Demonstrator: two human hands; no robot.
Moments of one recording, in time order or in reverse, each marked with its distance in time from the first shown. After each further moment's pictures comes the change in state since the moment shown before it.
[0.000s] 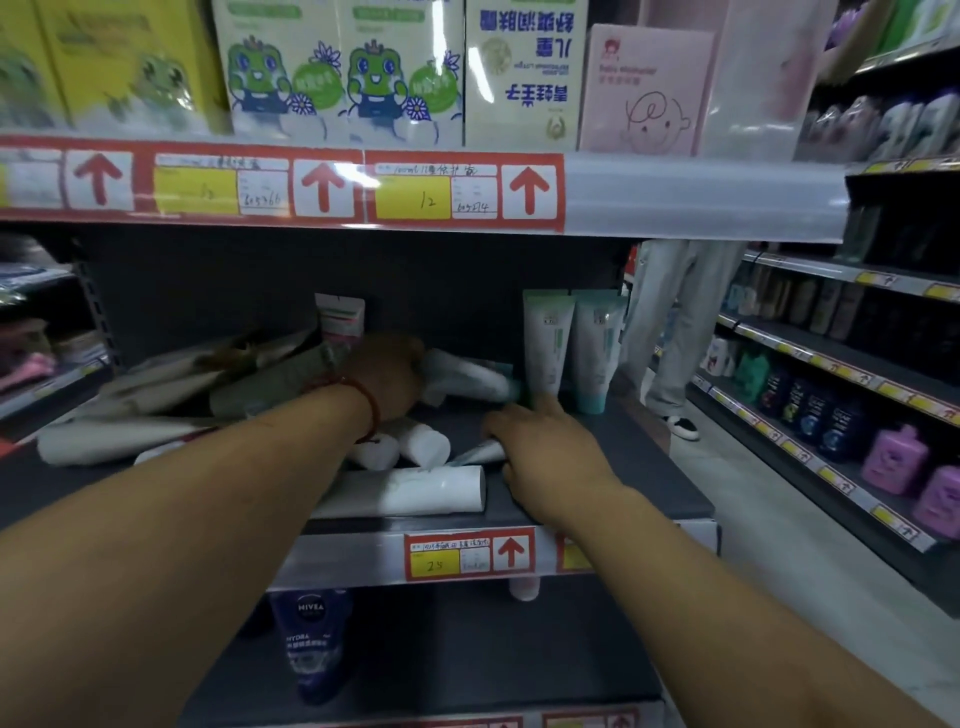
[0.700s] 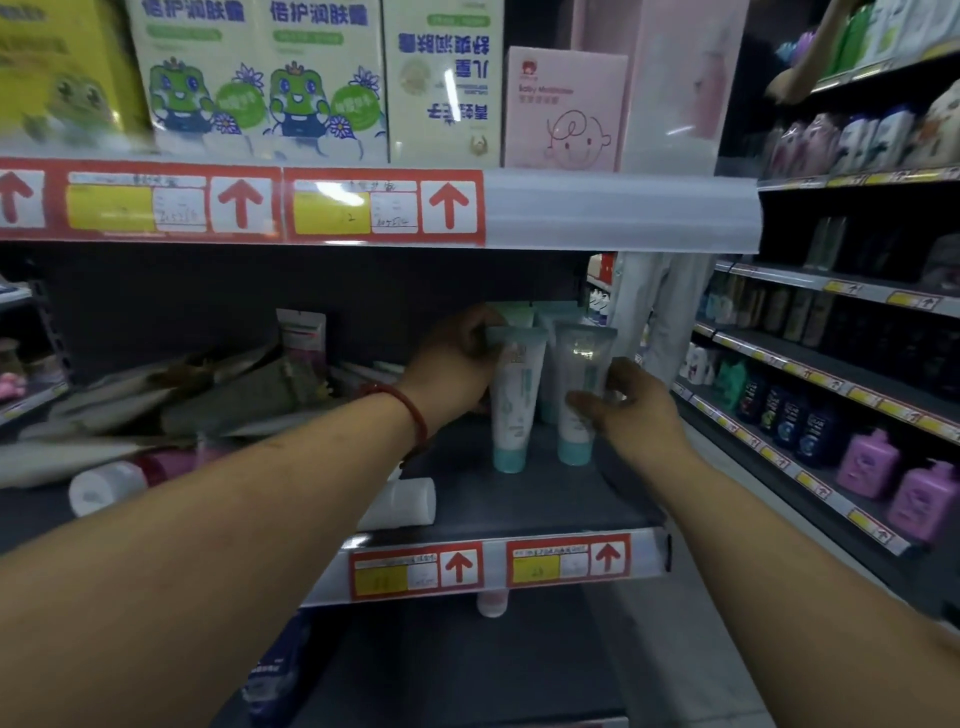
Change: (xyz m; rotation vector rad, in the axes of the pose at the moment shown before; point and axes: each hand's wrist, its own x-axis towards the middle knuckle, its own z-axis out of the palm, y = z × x) left_hand -0.009 0.116 -0.011 -1.021 0.137 0.081; right_hand -0.013 0.112 -0.029 0.908 0.361 0.503
